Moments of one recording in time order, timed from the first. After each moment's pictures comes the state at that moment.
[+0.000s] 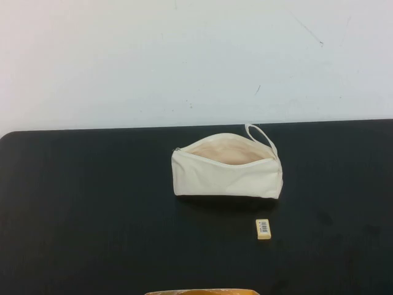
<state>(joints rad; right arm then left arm) -0.05 -0.01 0.02 -0.01 0.42 -0.13 -0.03 -0.01 0.02 -0.09 0.37 -0.09</state>
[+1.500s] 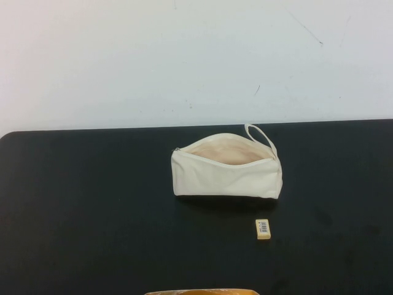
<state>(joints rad) -0.05 -0.01 0.03 -0.01 -0.30 -0.12 -0.03 -0.01 0.02 -0.09 0.37 -0.11</state>
